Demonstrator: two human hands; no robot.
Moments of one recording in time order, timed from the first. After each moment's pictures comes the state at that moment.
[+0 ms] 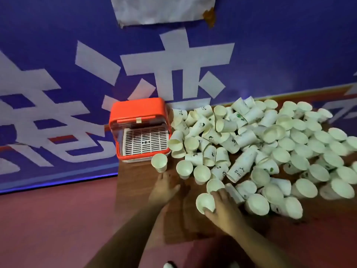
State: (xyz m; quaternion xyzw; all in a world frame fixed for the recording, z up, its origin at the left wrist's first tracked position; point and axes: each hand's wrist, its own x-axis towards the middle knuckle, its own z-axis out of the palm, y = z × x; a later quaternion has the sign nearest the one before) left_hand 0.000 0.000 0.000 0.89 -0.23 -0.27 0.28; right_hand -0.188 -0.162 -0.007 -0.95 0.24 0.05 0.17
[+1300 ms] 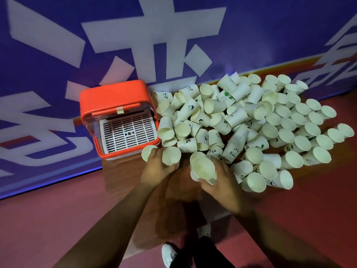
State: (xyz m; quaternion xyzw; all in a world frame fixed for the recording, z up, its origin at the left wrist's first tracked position) left_hand 0.068 -0.013 -0.018 0.84 -0.33 -0.23 0.37; right_hand -0.140 -0.147 0.016 -0.90 0.34 -0.10 0.26
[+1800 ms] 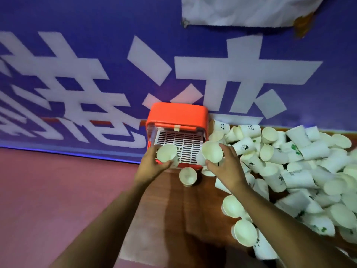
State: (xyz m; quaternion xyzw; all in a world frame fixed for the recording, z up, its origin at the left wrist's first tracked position) left_hand 0.144 0.055 0.059 0.88 -0.11 -0.11 0.45; right_hand 0.049 -0.192 0.070 -0.89 0.19 -0.11 0.40
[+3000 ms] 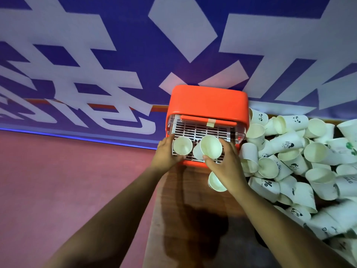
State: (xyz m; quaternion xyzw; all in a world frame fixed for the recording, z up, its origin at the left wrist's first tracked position) left_hand 0.258 0.095 -0.056 0.91 -0.14 -0.18 0.35; right_hand 0.146 -0.097 0.002 -0.89 0.20 -0.06 0.41
